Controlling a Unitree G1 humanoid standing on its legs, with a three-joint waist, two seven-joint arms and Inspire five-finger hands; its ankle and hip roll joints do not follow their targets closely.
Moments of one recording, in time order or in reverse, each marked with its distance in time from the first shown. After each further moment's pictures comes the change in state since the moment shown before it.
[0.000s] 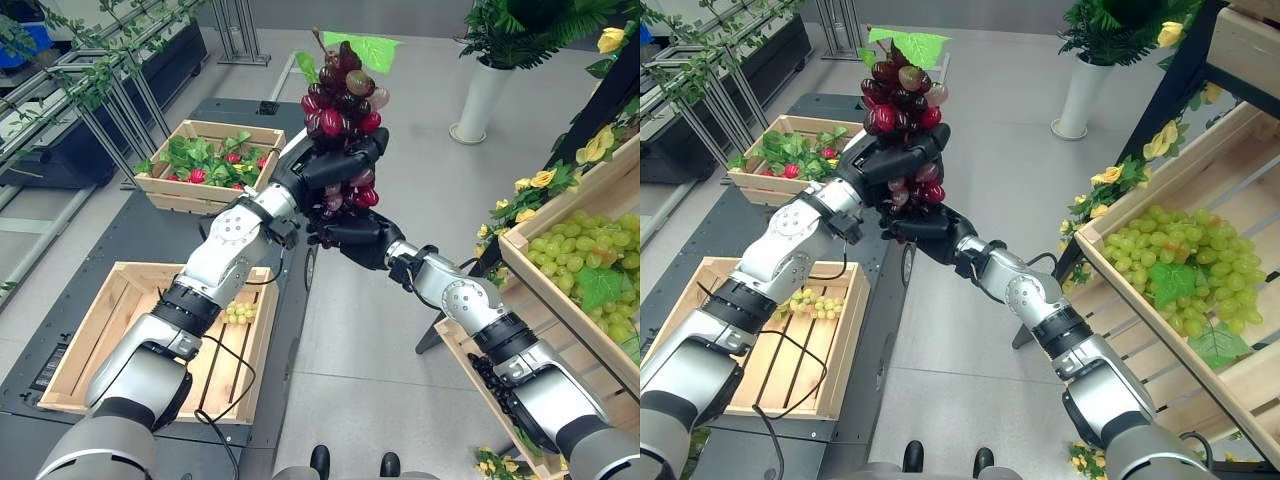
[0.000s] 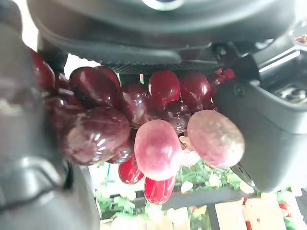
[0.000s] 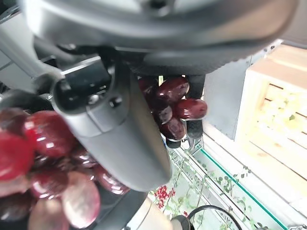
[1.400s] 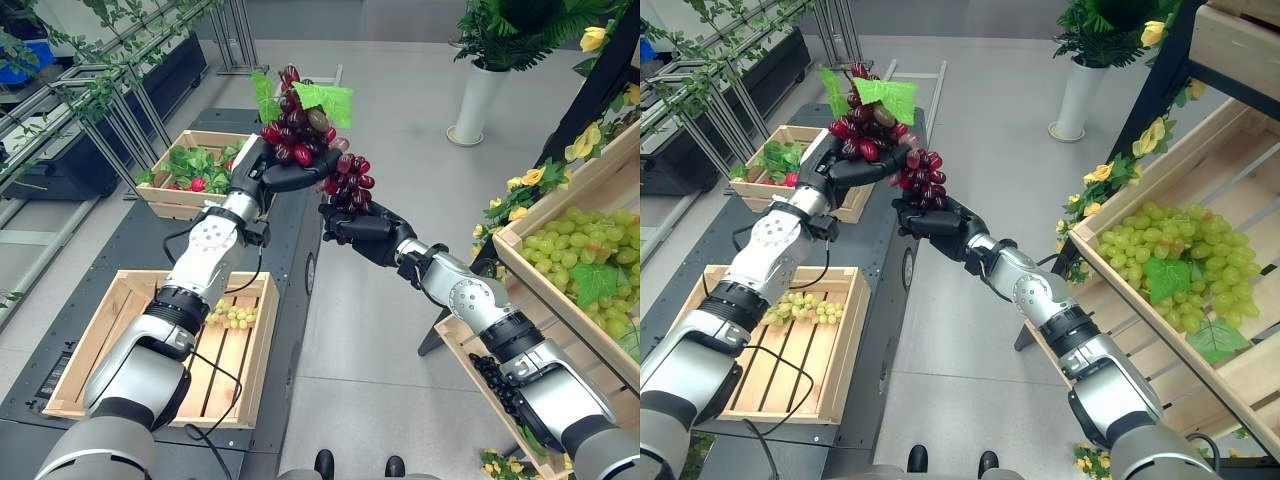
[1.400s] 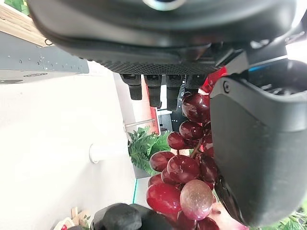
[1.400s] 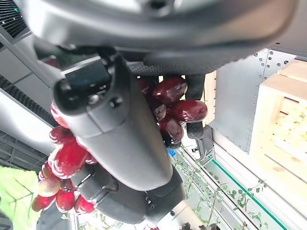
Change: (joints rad) left arm 0.000 0.014 0.044 0.276 0.078 -0.091 0.150; right arm 0.000 -0.031 -0.007 0.026 -0.001 -0.039 -0.005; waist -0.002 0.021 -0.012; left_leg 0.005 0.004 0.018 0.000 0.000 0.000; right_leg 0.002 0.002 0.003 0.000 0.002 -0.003
